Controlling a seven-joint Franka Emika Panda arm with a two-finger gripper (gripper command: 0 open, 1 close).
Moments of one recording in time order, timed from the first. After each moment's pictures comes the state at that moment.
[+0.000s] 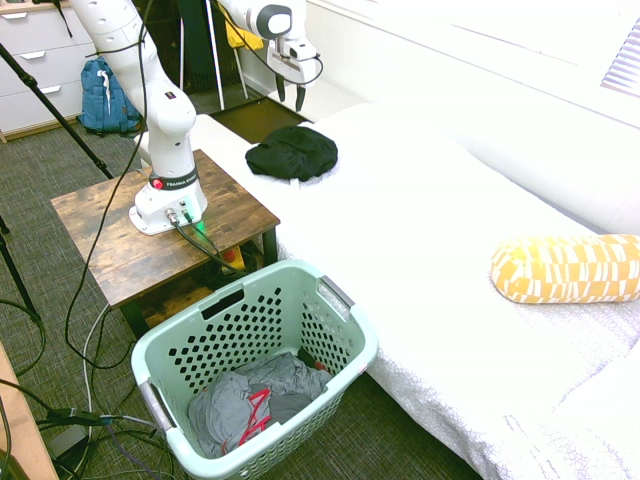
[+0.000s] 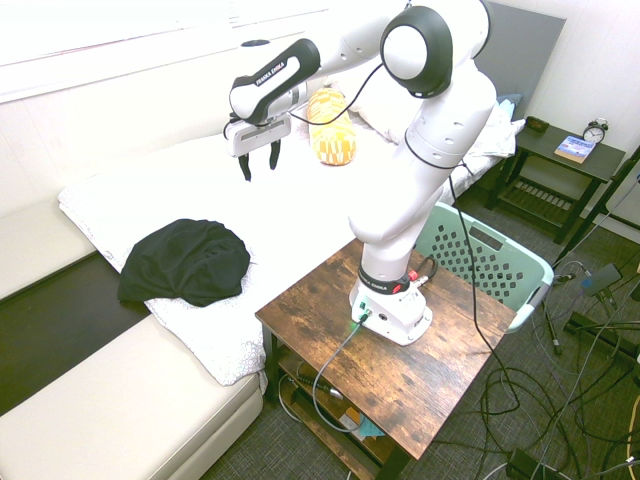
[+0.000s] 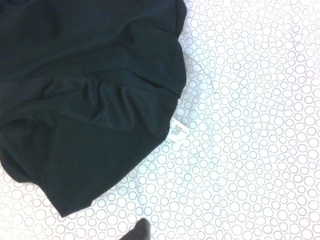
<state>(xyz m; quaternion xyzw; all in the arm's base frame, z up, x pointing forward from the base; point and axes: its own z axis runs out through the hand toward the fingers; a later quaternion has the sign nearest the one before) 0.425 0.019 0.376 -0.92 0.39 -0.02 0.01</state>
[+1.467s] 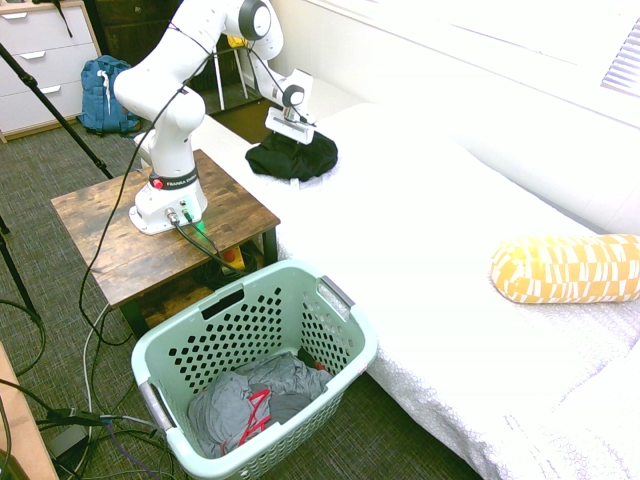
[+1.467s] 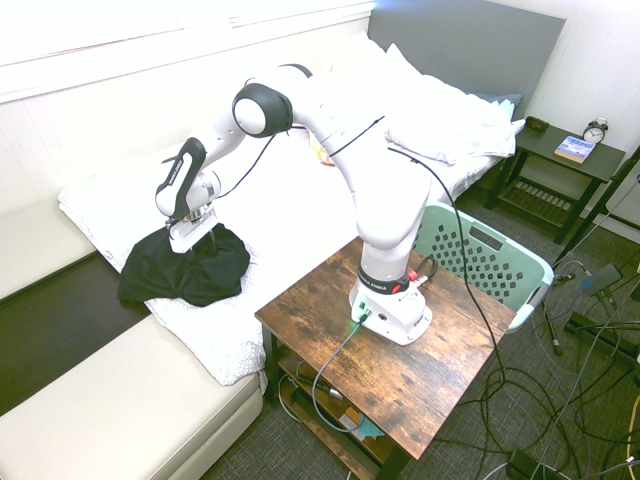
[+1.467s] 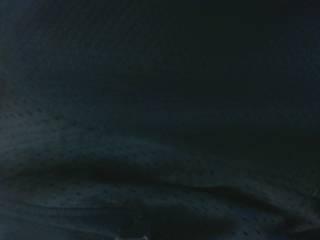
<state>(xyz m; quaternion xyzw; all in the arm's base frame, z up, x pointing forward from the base) 0.573 0.193 0.049 -0.98 0.17 0.13 -0.02</state>
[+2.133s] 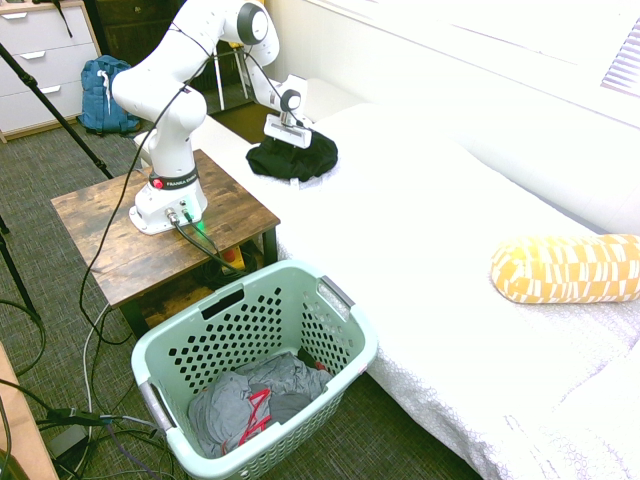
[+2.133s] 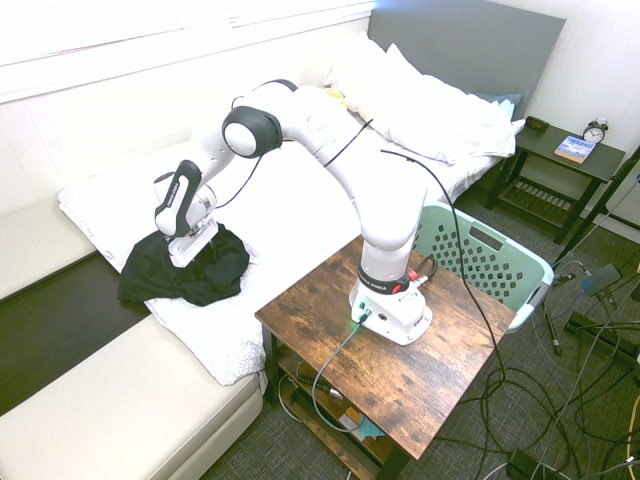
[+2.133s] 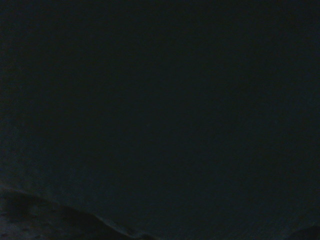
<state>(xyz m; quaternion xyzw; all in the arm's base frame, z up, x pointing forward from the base) 0.573 0.199 0.030 -0.97 0.20 0.12 -0.06</state>
